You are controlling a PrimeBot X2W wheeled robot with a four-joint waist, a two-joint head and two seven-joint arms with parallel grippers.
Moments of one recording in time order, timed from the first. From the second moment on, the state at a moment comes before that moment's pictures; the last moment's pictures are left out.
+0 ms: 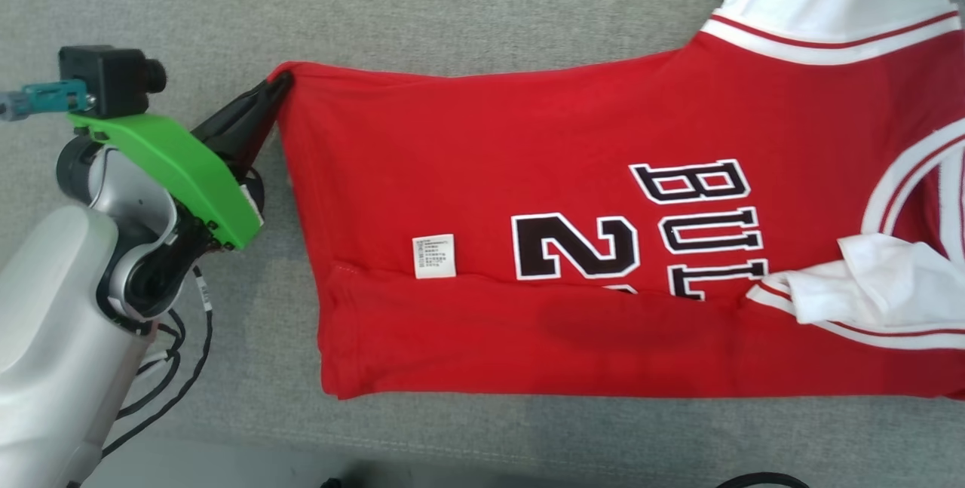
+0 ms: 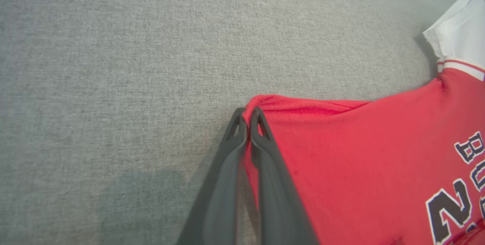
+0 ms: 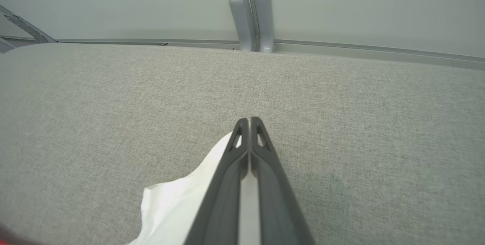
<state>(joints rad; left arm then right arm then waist) -0.73 0.51 -0.58 0.25 -1.05 -0.09 0.21 -1.05 -0.34 0.00 0.29 0.40 0.13 0.76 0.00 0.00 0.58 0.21</state>
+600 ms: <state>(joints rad) -0.44 0.67 -0.49 -0.03 -1.09 -0.02 0.13 -0.63 -0.34 -0.07 -0.15 0.65 0.13 0.77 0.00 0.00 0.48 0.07</state>
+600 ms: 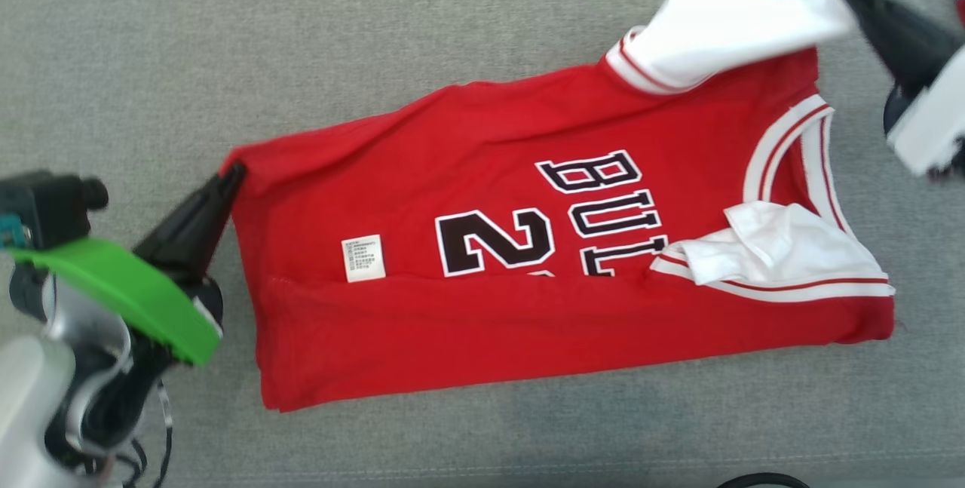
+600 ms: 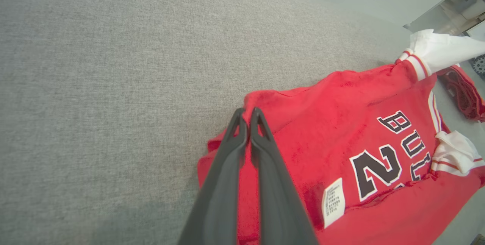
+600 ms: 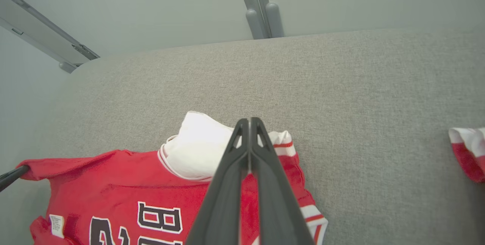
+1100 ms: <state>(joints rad) -0.07 0.69 -0.43 -0.25 -1.14 0.11 -0.03 -0.16 -0.18 -0.18 -0.26 0.71 0.13 0.69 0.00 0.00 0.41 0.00</state>
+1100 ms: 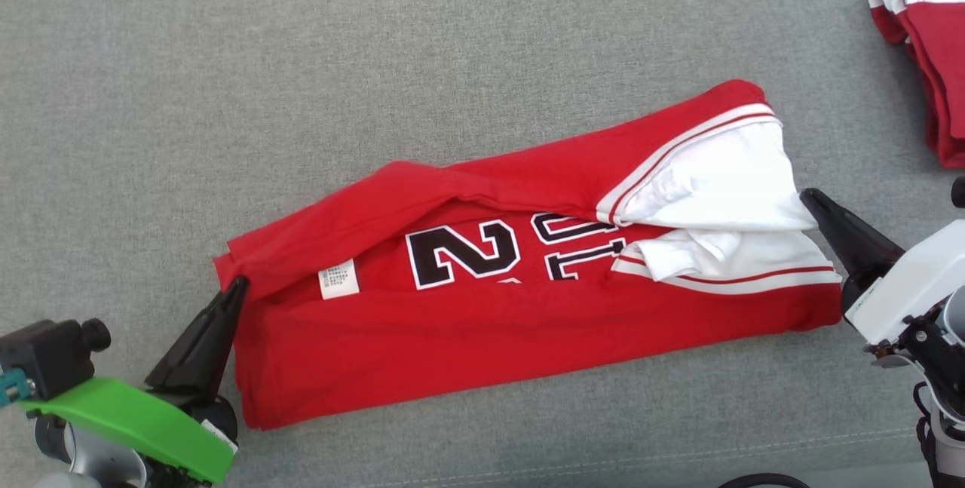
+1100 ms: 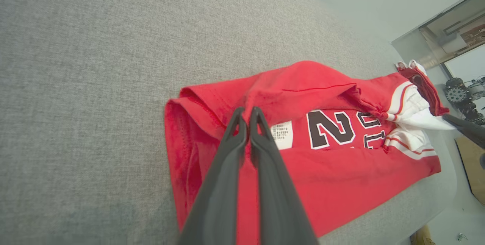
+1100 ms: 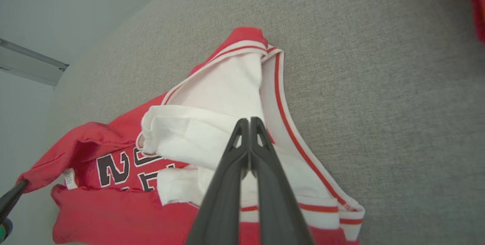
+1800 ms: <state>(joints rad) 0.00 0.70 -0.47 -0.13 -1.18 -0.02 -0.05 -0.12 -0.19 -0.17 -0.12 0.68 0.13 0.68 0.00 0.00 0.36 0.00</state>
